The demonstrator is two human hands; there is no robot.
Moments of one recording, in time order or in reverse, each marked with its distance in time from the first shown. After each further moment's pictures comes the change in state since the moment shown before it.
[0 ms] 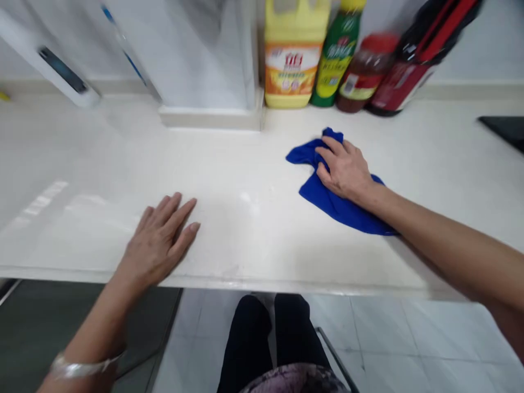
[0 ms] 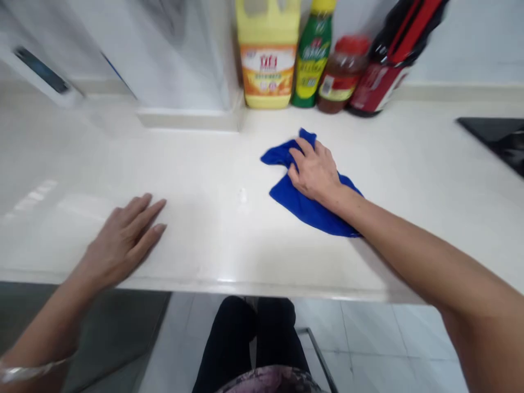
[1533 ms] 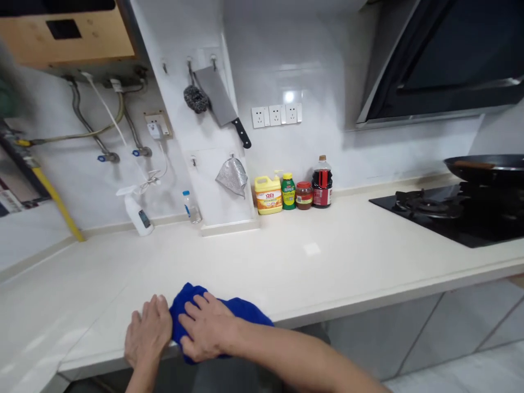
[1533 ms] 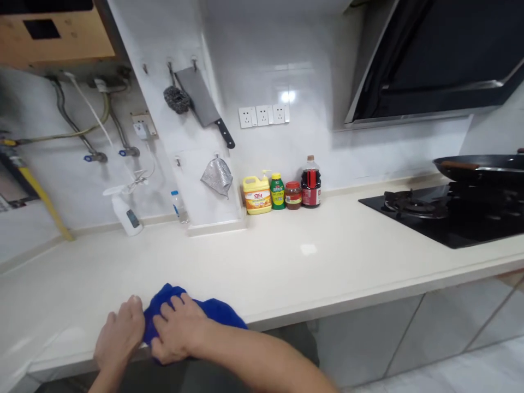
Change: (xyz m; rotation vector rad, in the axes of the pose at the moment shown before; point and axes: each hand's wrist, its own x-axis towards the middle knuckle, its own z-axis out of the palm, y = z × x) left_hand -0.024 -0.118 -0.023 0.041 0.225 -0.543; right_hand 0.019 -0.394 -0.036 0.298 -0.170 -0.496
